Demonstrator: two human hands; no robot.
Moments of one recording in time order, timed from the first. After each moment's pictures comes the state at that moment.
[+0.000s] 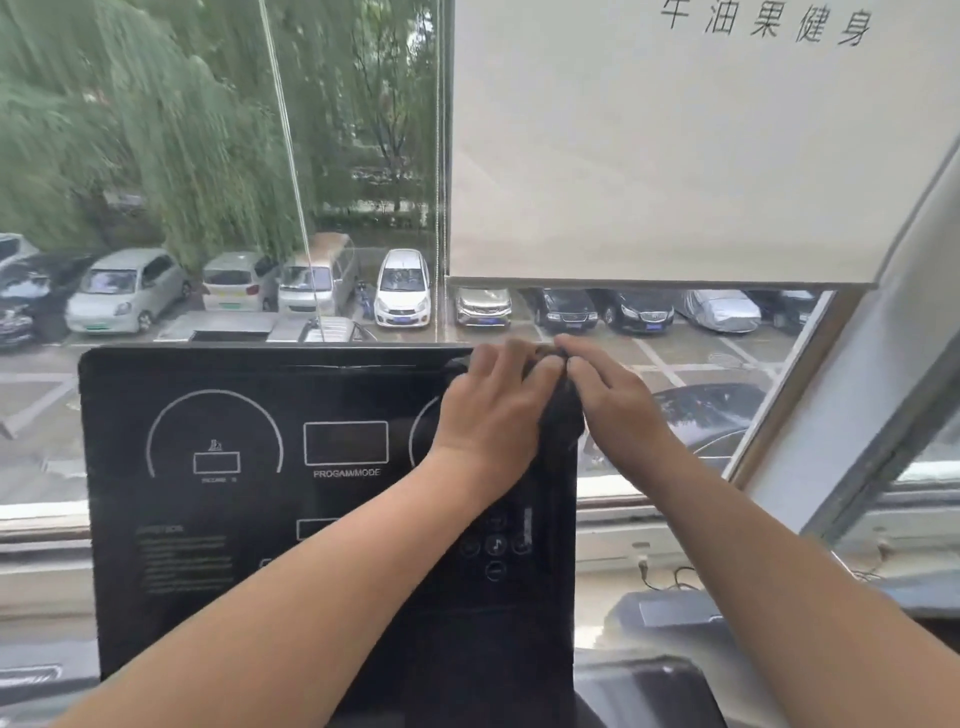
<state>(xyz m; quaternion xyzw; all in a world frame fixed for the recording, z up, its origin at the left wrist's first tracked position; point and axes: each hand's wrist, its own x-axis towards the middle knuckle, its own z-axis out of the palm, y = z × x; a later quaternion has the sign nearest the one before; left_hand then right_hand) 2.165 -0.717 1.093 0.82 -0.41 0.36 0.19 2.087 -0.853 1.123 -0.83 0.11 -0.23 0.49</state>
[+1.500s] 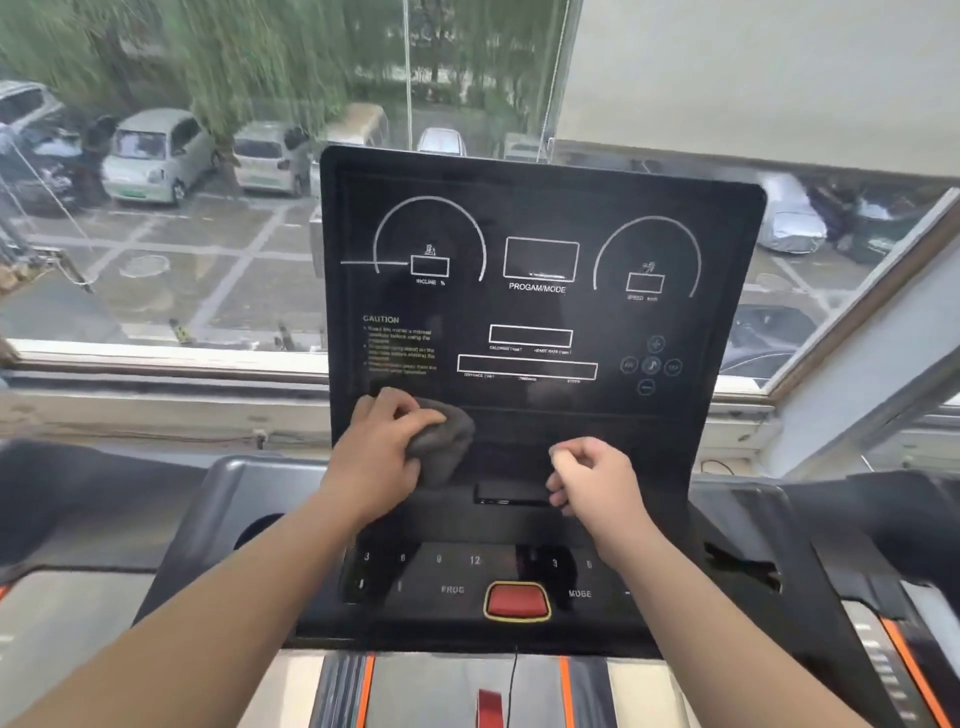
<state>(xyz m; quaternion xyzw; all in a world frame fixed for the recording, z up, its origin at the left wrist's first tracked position) 2.118 -0.383 0.911 0.92 -0.28 0.06 0.25 1.994 -0.616 0.949 -0.75 0.32 -0.05 0.58</state>
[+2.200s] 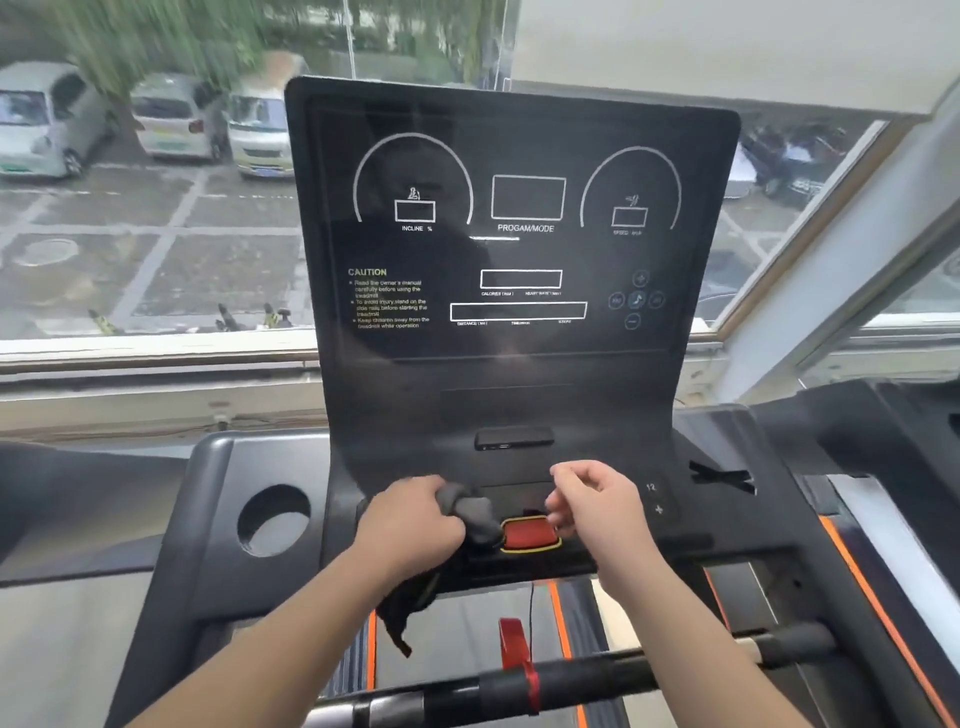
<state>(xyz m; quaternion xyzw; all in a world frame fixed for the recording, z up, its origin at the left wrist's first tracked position) 2.031 -0.377 0.887 0.92 -0.19 -0.26 0.22 1.924 -0.560 0.916 -0.66 0.41 -0.07 0.62</state>
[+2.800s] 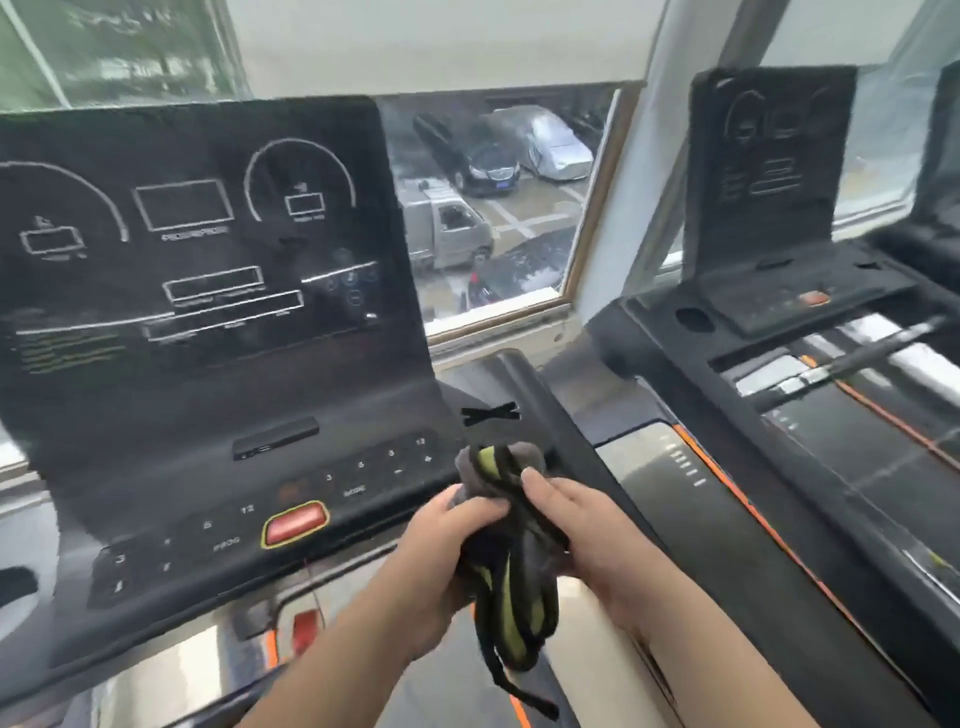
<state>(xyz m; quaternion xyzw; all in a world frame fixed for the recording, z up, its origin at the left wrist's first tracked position) 1.805 -0.553 0.956 0.55 -0.11 -0.55 0.62 1.689 -0.685 0.966 -0.59 0.34 -0.03 0.73</state>
